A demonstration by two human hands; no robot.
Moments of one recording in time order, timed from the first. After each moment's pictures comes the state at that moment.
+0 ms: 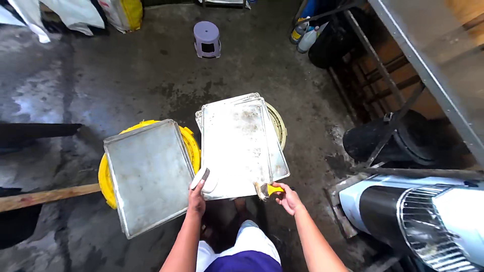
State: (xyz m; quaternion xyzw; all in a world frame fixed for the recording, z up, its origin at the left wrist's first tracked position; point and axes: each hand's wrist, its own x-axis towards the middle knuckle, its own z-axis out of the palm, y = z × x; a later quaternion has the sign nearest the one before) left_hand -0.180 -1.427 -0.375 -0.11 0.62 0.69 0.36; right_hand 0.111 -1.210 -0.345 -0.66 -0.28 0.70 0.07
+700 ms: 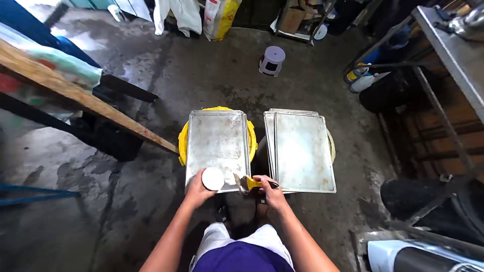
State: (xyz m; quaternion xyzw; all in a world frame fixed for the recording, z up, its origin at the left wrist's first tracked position) left_hand -0.291 -1.680 -0.313 0.22 0.83 0.43 0.27; right_hand -0.108 -1.428 -0.245 -0.28 -0.63 0.72 0.09
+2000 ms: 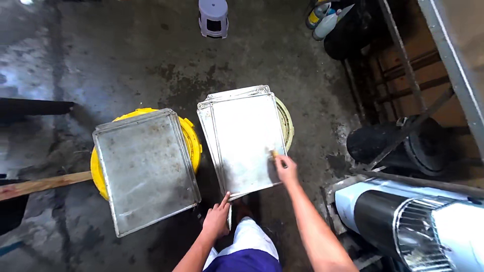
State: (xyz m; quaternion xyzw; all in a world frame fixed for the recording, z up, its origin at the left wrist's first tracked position) left_hand -0.110 -1.419 -0.371 0.43 0.71 -0.10 0.55; right_hand 0.014 -1.135 -0.341 -0.47 -0.78 0.41 0.07
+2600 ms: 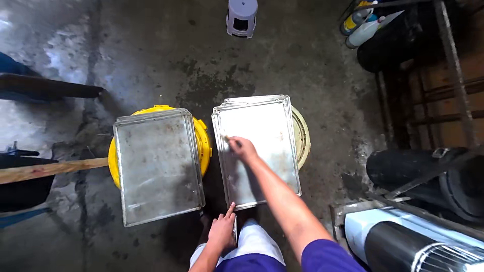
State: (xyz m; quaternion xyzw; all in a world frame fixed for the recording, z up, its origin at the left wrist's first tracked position) left_hand -0.102 -1.398 -0.364 0.35 0.72 -0.10 0.59; right_hand -0.209 -1.120 -0.351 -0.31 -0.81 0.49 -0.07
